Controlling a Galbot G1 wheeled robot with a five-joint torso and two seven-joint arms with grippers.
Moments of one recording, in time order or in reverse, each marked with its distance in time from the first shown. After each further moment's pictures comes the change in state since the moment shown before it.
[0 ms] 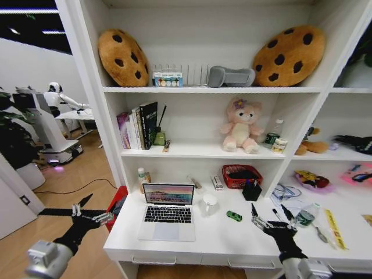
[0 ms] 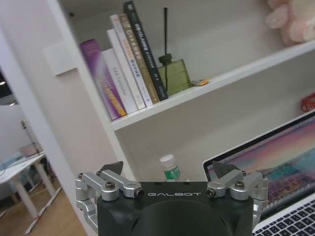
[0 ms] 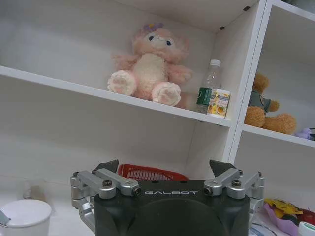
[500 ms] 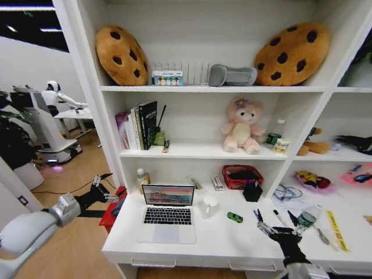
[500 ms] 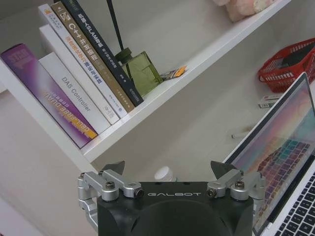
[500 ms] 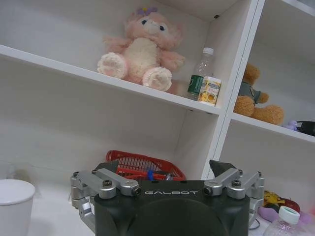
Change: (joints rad) left arm -0.424 0.420 0.266 0.319 -0.077 -0.034 0.157; right arm -0.009 0.024 0.029 -0.046 -0.023 0.010 -0.003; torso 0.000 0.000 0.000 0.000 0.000
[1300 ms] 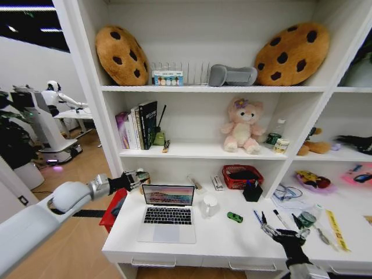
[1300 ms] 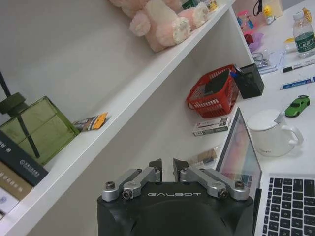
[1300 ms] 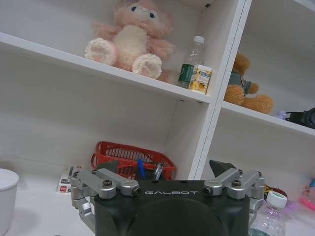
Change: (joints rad) left arm -0.830 -0.003 0.823 0.147 0.006 0.003 0.155; right arm 0.027 0.022 0.010 -0.060 -0.007 0.021 0.003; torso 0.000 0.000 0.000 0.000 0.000
